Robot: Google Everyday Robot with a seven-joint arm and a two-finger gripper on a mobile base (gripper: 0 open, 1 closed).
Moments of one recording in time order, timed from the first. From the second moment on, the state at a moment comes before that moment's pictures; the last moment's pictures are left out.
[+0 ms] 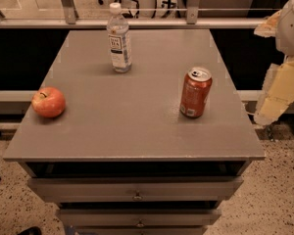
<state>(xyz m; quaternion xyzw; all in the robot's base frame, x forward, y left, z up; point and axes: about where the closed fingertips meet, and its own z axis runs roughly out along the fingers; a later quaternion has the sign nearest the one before) 0.437 -0.209 1.000 -0.60 0.77 -0.06 0.19</state>
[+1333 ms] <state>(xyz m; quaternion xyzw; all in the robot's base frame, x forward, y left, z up) 0.478 -0.223 0.923 -0.53 0.78 0.10 0.30</state>
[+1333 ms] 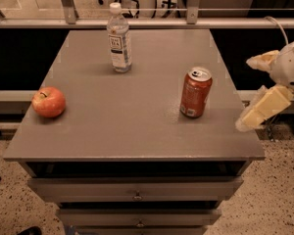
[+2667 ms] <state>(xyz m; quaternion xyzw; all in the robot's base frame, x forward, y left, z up) 0.578 -0.153 0.896 -0.46 0.63 0.26 0.57</state>
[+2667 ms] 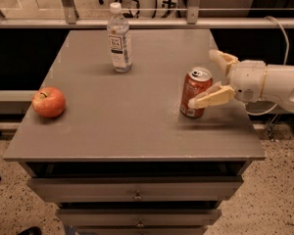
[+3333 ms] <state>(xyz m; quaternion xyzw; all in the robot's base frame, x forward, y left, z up) 0.635 -0.087 0.925 -0.45 0.59 0.29 0.60</state>
